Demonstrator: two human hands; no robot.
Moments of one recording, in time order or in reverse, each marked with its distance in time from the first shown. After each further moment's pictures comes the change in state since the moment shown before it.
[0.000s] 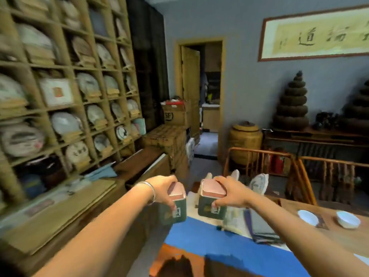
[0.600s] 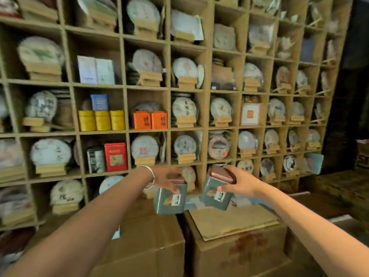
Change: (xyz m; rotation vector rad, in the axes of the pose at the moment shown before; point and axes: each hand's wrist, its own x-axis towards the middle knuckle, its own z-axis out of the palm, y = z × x) left_hand -0.421 -0.318 -0.081 -0.195 0.135 -0.852; right_hand 0.165 -0.526 0.084 0.185 -0.221 -0.862
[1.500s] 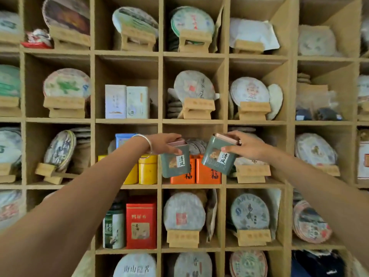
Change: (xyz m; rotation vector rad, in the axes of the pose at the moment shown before) left_hand 0.196 -0.288 -0.281 -0.132 0.452 -0.269; right_hand 0.510 -0.120 -0.076 0.226 0.176 -0.360
